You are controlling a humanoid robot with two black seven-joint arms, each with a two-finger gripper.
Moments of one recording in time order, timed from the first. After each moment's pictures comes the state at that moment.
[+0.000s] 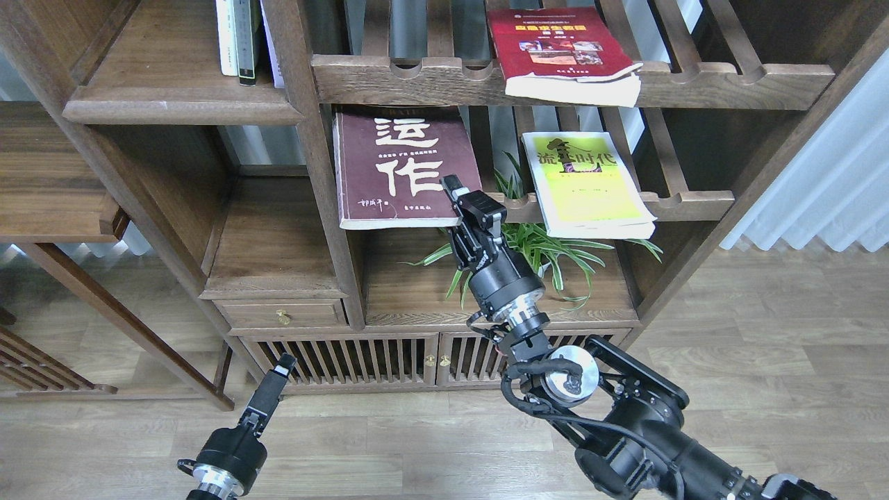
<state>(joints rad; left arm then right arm) 0.07 0.09 -0.96 -0.92 0.04 -0.49 -0.28 0.27 -0.03 0.75 1.31 0.49 0.43 0.27</state>
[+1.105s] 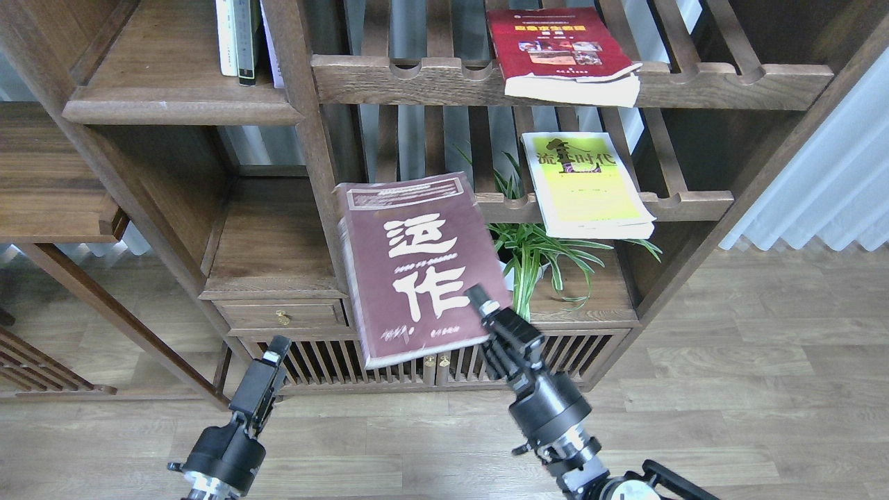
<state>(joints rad) 0.23 0.16 -0.95 -1.30 0.01 -0.49 -0.27 -0.05 -0.17 0.68 1.44 0.24 0.58 0.23</state>
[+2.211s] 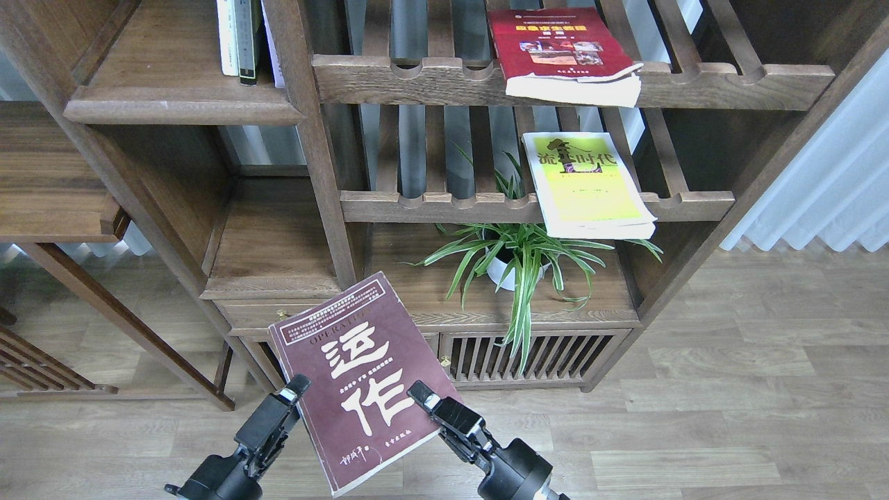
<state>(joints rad) 0.26 0.26 -0.88 -1.35 -0.09 -0.49 -0.08 -0.11 -0.08 0.62 1.26 0.09 0.58 0.05</state>
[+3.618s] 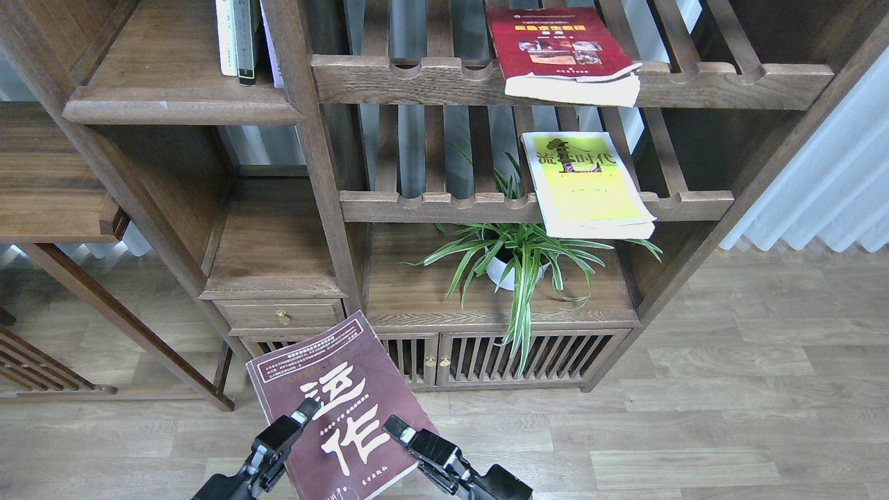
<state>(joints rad) 0.29 0.29 -0.84 -1.33 -0.11 -0.49 -0.09 -0.13 -0.03 0.63 1.20 0.08 0.58 0.00</state>
